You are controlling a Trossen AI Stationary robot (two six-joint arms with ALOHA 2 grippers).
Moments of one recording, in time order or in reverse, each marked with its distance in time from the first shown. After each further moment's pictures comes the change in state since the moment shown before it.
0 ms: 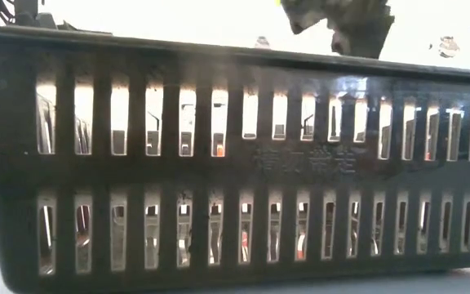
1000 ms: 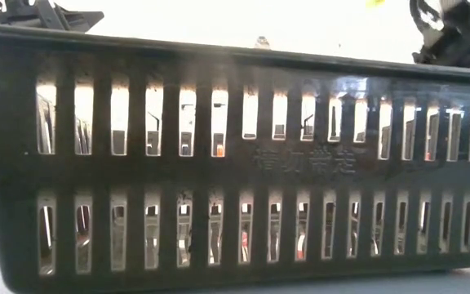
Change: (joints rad) left arm 0.000 0.000 0.000 0.169 0.000 0.106; right arm 0.341 -0.121 -0.501 0.679 -0.290 1.244
